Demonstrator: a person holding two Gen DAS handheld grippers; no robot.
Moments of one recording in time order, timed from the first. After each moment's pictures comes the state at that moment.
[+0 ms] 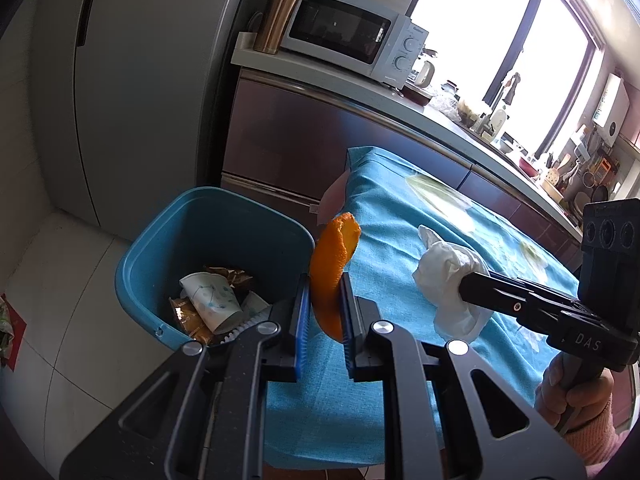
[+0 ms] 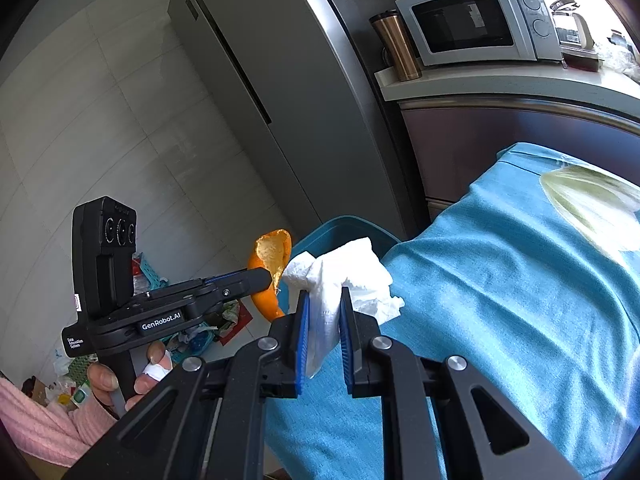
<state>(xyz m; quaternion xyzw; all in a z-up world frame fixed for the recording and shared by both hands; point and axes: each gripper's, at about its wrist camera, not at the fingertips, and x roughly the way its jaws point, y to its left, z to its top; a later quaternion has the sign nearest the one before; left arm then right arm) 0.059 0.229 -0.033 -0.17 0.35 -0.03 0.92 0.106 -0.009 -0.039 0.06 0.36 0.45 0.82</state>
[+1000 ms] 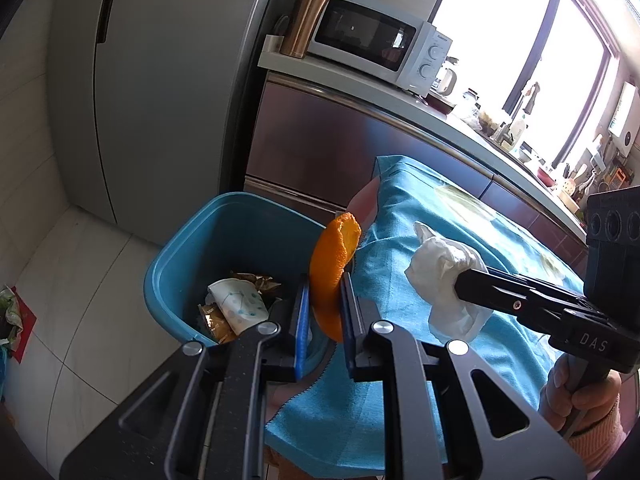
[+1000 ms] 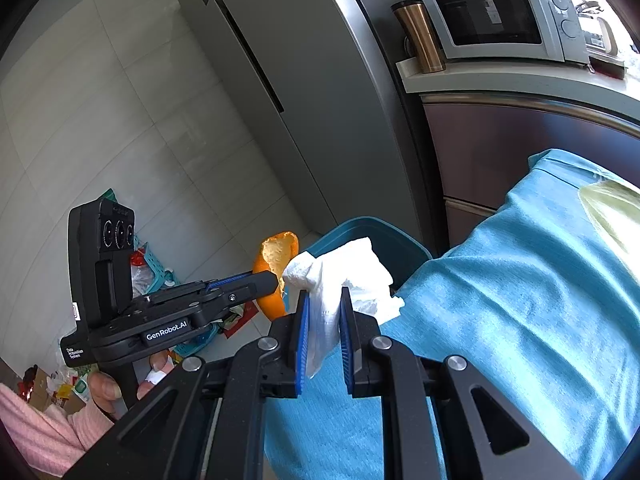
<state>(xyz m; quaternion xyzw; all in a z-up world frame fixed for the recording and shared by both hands) 0.060 0.250 -0.035 -0.17 0.34 0.01 0.92 0.119 0.026 -0.041 0.04 0.36 0.47 0.80</state>
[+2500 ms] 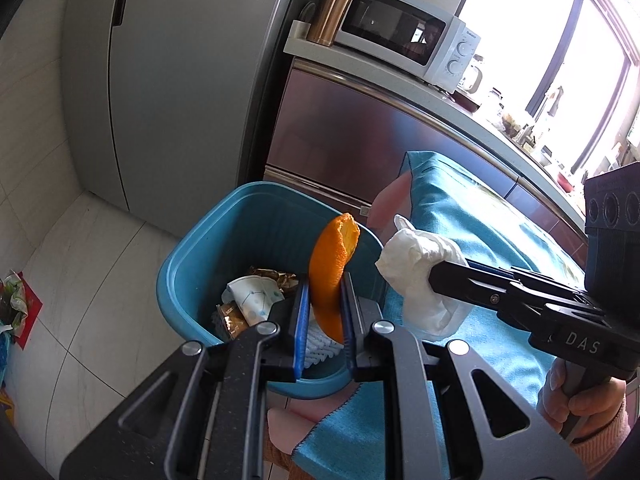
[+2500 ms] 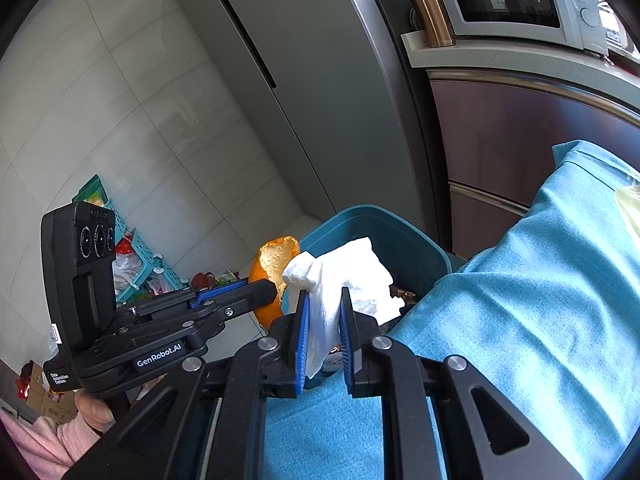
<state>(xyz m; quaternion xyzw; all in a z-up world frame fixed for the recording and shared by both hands) 0.078 0.268 -0.058 -0.18 0.36 0.04 0.91 0.142 0.073 -0.056 0.01 0.40 0.47 0.79</state>
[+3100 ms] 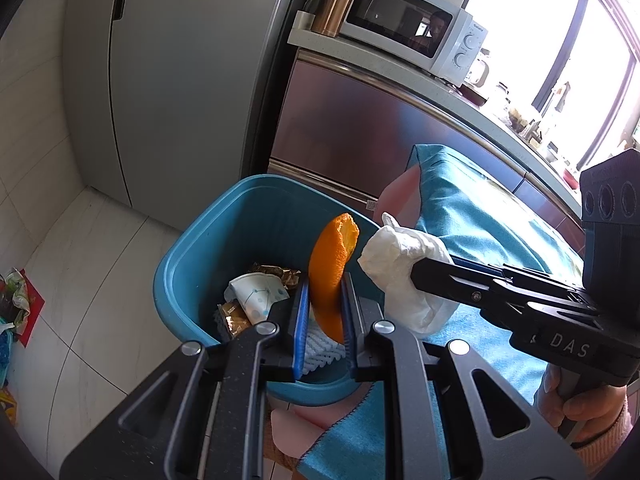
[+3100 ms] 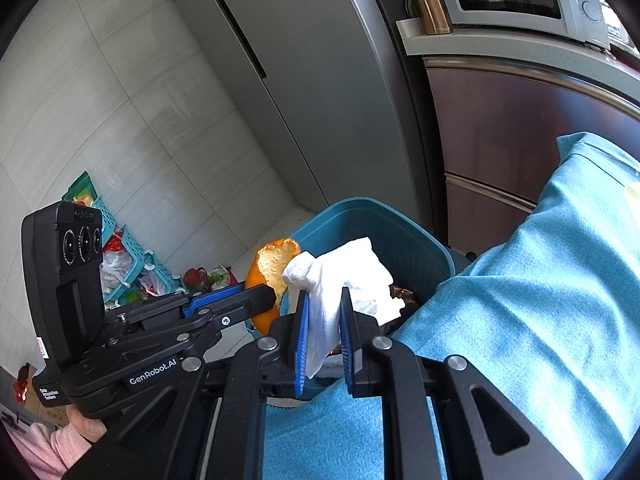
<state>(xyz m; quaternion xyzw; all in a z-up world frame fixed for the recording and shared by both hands) 0.089 0.267 -0.069 -0.18 0.37 0.05 0.91 0.148 0.091 -0.069 0.01 0.41 0.45 0.79</state>
